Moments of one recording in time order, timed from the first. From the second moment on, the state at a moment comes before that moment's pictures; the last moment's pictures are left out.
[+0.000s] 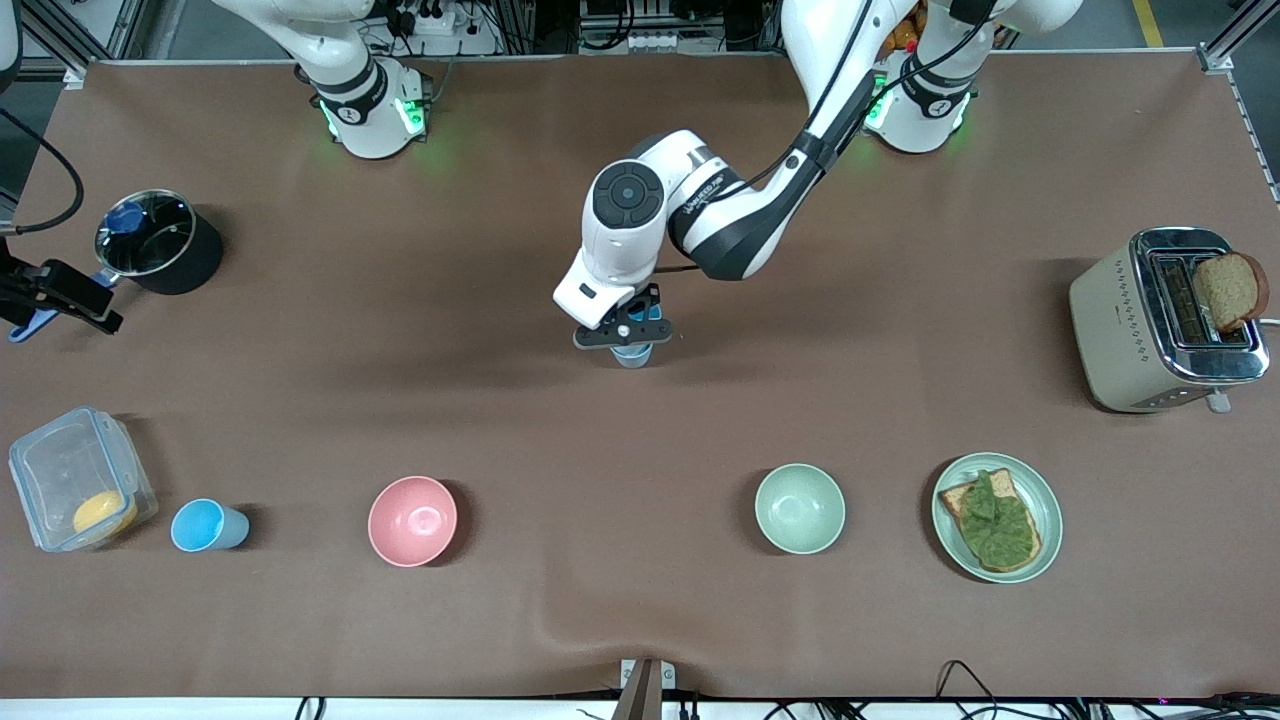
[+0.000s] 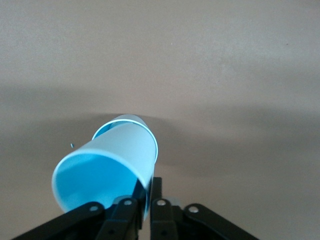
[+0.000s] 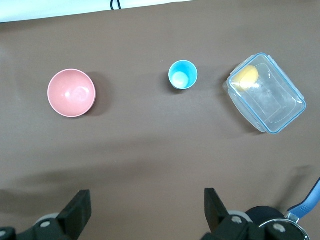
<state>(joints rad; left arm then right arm) -0.77 0.68 -0.11 -1.36 -0.08 2.09 -0.93 -0.12 0.06 0.04 -1.54 -0.01 1.71 0.03</state>
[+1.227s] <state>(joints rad) -0.58 0.36 -0.07 -1.46 -0.08 1.87 -0.69 -0.12 0.06 0.04 -1.54 -0.01 1.71 0.03</state>
